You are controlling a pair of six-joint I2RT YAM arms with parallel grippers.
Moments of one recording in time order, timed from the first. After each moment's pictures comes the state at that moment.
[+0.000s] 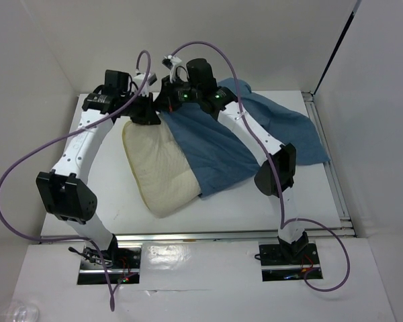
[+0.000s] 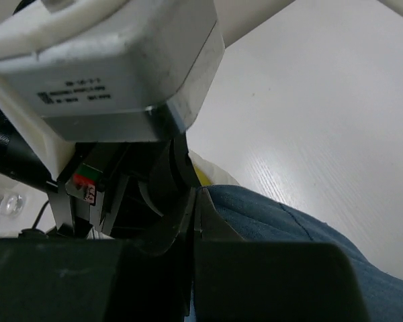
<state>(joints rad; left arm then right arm) -0.17 1.67 1.73 -0.84 0.47 0.03 0.66 2.17 2.29 -0.40 -0.61 0.24</state>
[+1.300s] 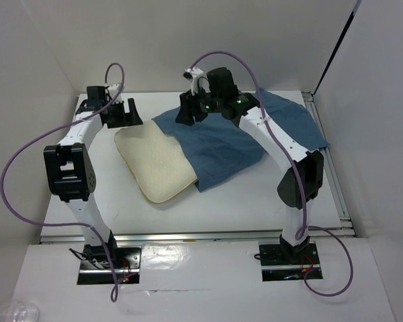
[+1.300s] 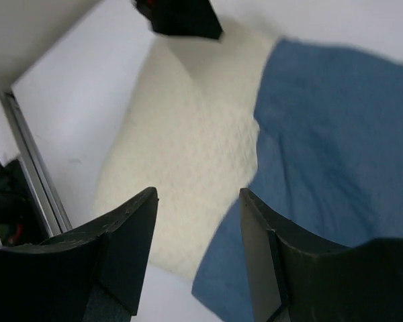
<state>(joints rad) 0.12 1.95 1.57 -0.42 0.42 -0.10 0.58 1.91 1.96 -0.51 -0.50 0.07</state>
